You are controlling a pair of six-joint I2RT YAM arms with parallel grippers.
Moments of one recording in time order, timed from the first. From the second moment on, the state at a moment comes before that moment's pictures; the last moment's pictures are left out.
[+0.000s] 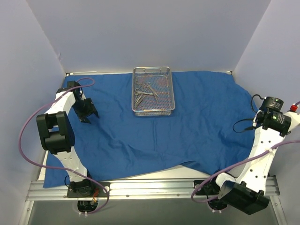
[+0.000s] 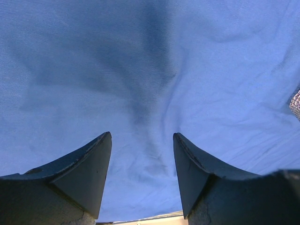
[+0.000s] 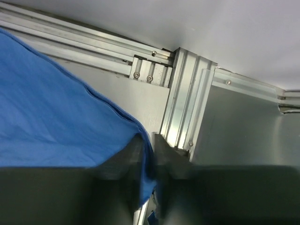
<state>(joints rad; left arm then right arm) 0.14 1.88 1.45 -0.93 0.19 -0.39 -0.52 1.05 1.33 -1.36 0.62 0.61</state>
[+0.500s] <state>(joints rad) 0.16 1.88 1.45 -0.94 0.19 -0.39 -0.51 1.17 1.38 -1.37 0.59 0.55</state>
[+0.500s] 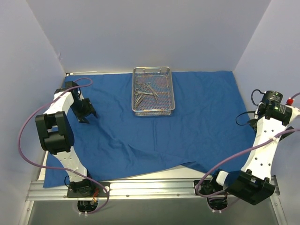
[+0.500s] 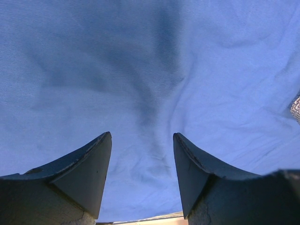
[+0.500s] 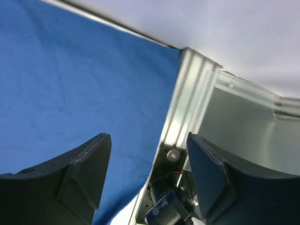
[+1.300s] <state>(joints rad) 0.32 1.78 1.35 -1.01 0.11 -0.47 0.57 1.53 1.26 -0.81 -0.19 0.46</state>
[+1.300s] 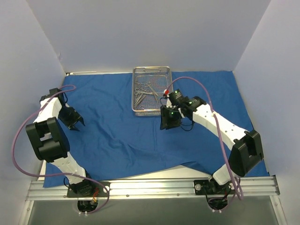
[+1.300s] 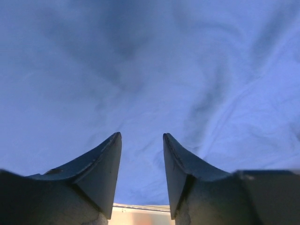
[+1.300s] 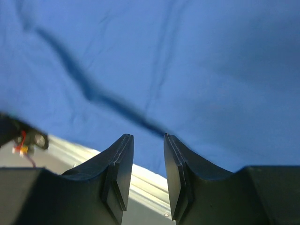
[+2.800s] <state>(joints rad) 0.17 1.65 1.35 -1.18 -0.37 -0.62 0.58 1.50 1.15 -0.57 -0.25 0.44</state>
